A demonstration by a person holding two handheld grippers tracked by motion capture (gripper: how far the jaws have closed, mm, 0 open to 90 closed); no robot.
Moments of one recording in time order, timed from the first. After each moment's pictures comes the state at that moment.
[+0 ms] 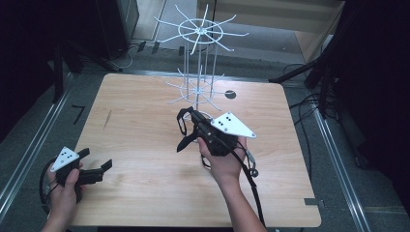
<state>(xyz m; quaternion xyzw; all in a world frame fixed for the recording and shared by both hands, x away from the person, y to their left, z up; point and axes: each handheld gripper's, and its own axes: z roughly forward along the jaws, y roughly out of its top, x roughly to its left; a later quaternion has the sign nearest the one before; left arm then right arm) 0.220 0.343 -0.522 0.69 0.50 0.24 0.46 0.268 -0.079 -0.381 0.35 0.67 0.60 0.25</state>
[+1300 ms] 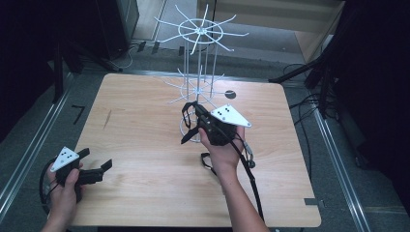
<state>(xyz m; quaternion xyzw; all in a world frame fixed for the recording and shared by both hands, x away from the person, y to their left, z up) 0.220 0.344 -0.522 0.69 0.50 0.24 0.46 0.301 -0.078 -0.397 0.39 0.67 0.58 0.26</state>
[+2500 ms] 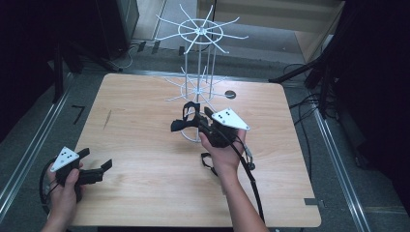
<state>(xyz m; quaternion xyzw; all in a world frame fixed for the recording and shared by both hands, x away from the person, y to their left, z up) 0.220 0.344 -0.522 0.69 0.50 0.24 0.46 0.307 -0.084 -0.420 0.40 0.67 0.56 0.27</state>
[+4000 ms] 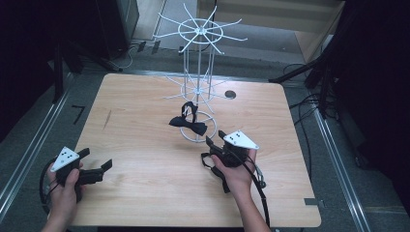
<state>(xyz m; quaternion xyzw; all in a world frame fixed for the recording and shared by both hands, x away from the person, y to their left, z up) 0.220 0.343 -0.522 0.69 0.50 0.25 0.46 0.285 -0.122 -0.488 0.43 0.71 0.51 0.23</state>
